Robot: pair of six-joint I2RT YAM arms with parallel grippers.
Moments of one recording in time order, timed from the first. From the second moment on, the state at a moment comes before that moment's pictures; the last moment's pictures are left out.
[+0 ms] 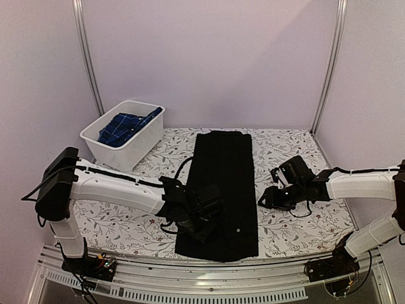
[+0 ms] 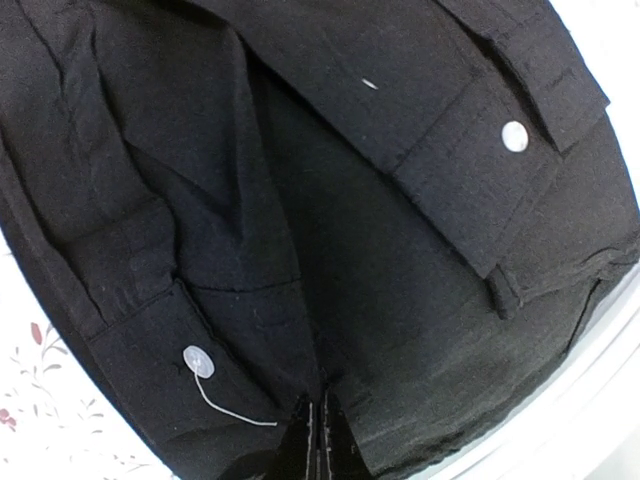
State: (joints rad) left arm -1.26 1.86 1.26 -0.66 -0.13 -0.63; right arm 0.64 1.37 0.65 -0.25 -0.14 0.66
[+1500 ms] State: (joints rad) left arm -0.94 1.14 0.44 -0.15 0.35 -0.88; right arm 0.98 1.26 0.48 -0.20 -0.14 1.04
